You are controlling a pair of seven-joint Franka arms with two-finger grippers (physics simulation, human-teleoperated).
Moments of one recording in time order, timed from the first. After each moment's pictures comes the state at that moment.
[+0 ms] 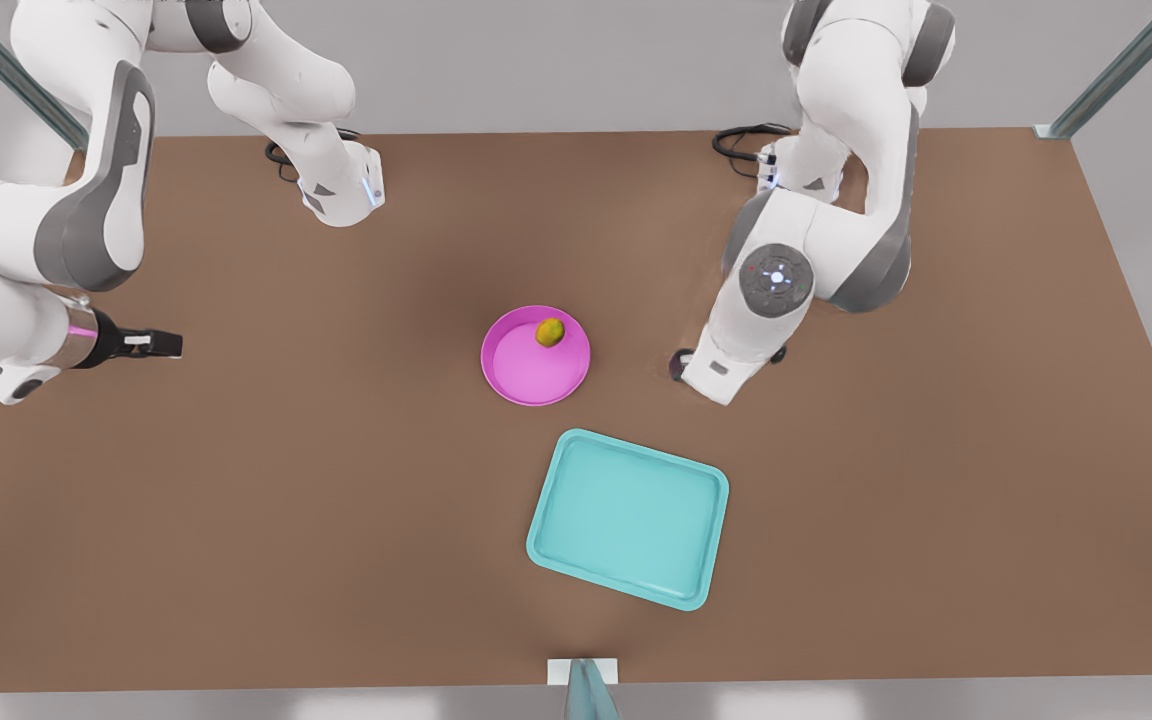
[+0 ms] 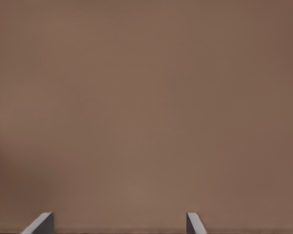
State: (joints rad) left arm -0.73 0.43 0.45 -1.21 -0.15 1.50 -0.56; right arm -0.06 0.25 -0.03 -1.42 -0.05 1.36 -0.10
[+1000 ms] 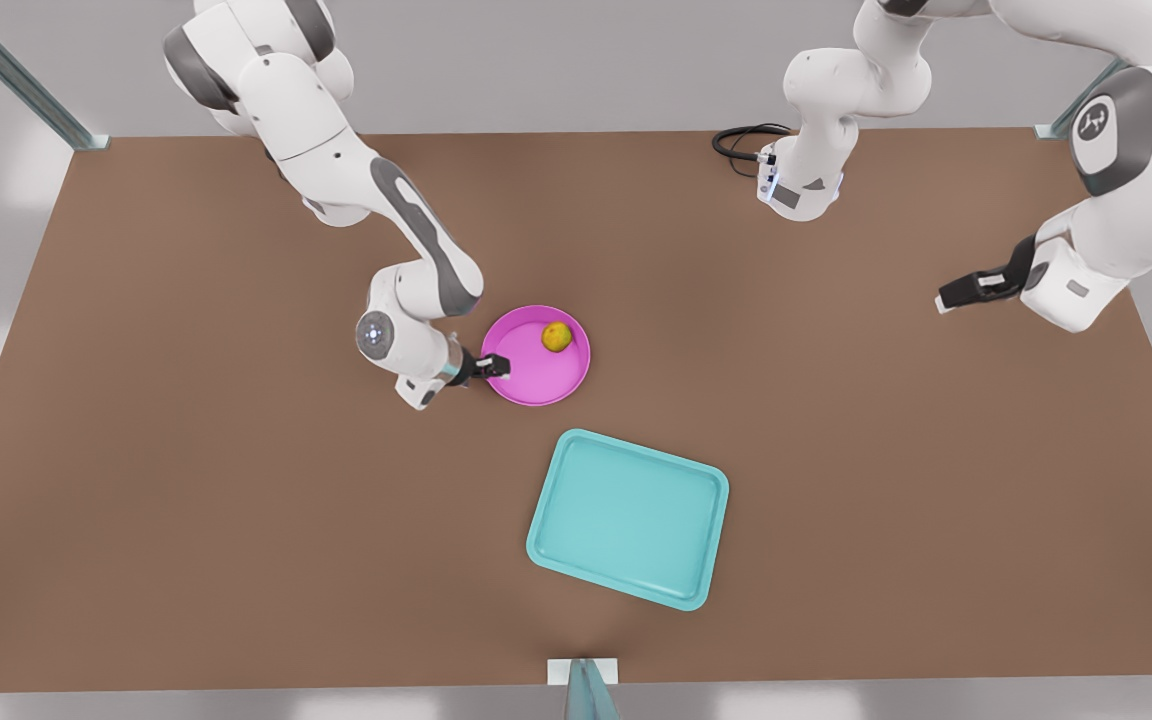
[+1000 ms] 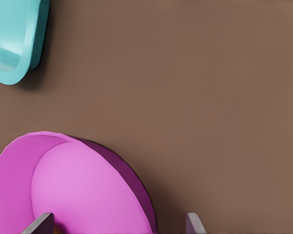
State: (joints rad) left arm -0.11 0.12 0.13 -1.34 -0.09 1.27 -0.20; right arm 0.44 0.42 0.11 -2.11 0.63 2.51 -0.03
